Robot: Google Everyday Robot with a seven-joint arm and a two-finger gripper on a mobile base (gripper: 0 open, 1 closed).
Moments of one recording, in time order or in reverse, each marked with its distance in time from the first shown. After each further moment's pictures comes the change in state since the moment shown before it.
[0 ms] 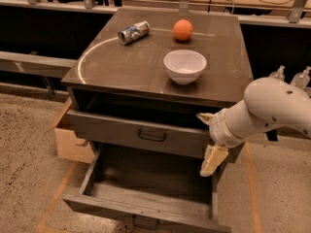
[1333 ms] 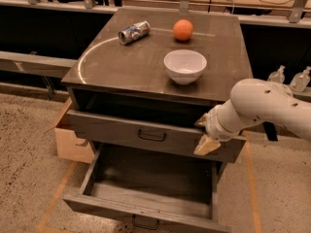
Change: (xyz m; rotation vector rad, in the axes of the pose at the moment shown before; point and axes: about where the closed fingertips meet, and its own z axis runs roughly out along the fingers) arm 0.021 -0.037 0.027 0.057 0.096 0.037
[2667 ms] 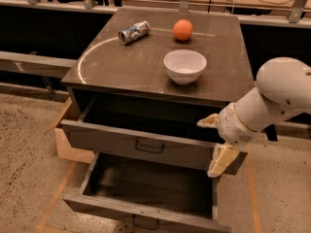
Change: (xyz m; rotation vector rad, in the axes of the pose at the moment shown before) arm -0.025 0.060 -0.074 -0.206 -0.113 -0.063
